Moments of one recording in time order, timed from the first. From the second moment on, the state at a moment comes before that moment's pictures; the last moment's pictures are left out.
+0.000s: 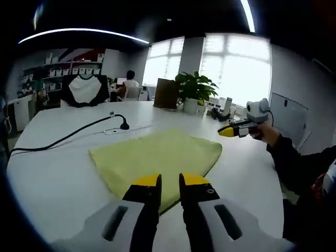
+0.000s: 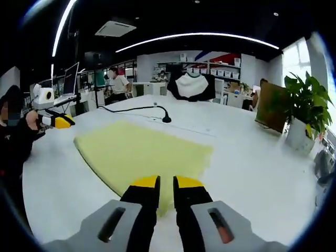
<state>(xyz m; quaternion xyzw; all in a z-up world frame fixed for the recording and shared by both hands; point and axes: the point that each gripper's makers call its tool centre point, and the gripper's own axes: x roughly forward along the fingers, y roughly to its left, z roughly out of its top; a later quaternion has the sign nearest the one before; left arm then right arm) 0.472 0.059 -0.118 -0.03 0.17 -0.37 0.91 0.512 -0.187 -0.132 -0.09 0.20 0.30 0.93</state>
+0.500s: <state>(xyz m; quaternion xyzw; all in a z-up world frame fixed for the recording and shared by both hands) 0.505 -0.018 -0.161 0.05 0.21 -0.39 0.90 0.514 -0.078 -0.157 -0.19 0.18 0.40 0.88</state>
